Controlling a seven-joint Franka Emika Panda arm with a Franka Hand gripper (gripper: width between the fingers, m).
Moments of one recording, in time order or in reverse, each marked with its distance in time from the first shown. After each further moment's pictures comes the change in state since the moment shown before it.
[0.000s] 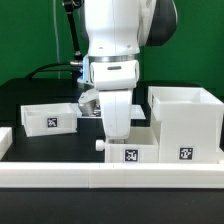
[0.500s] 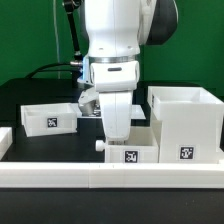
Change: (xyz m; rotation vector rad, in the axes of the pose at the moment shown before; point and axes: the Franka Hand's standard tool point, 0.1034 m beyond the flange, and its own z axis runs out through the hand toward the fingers) arm -0.003 -0.002 0.000 0.029 -0.003 0.004
